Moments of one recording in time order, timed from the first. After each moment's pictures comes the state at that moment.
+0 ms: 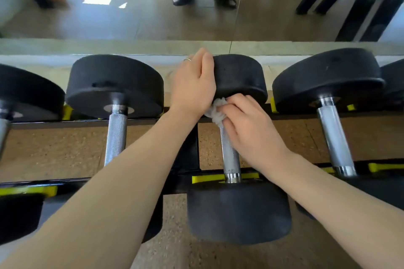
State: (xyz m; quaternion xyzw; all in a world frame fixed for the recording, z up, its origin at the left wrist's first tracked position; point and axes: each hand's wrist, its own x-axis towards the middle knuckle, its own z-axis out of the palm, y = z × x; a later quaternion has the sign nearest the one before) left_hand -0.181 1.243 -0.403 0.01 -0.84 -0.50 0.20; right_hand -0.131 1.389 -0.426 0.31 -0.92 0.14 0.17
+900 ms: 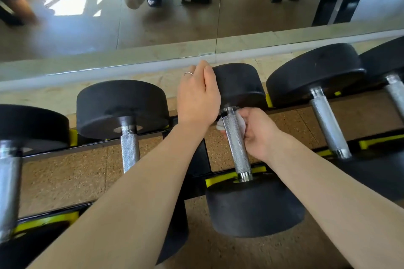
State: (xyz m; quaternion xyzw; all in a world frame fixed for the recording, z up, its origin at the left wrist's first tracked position) left_hand -0.180 1.241 -0.405 -0.02 -0.86 -0.47 0.19; right_hand -0.143 1.367 -0.418 -0.31 -0.57 0.73 -0.20
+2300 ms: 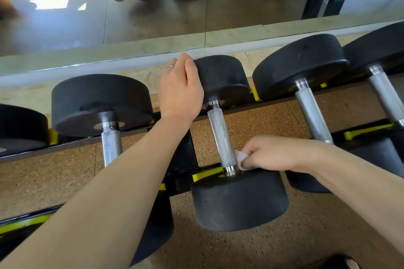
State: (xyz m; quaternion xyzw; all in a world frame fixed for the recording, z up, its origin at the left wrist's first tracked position) left_hand -0.179 1.241 -0.406 0.00 -0.86 -0.46 0.20; right_hand -0.100 1.424 -0.399 0.04 -0.88 0.23 -0.41
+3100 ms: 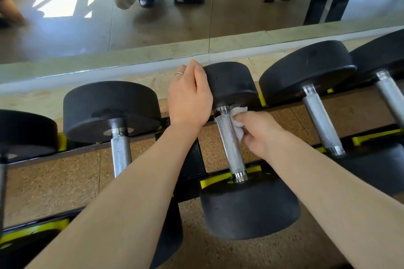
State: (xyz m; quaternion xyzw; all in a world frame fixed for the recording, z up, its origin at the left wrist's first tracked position) left_hand -0.179 1.240 -0.405 -0.02 -0.86 -0.48 0.20; right_hand -0.147 1.377 -0.420 -0.34 -0.62 0.70 -0.13
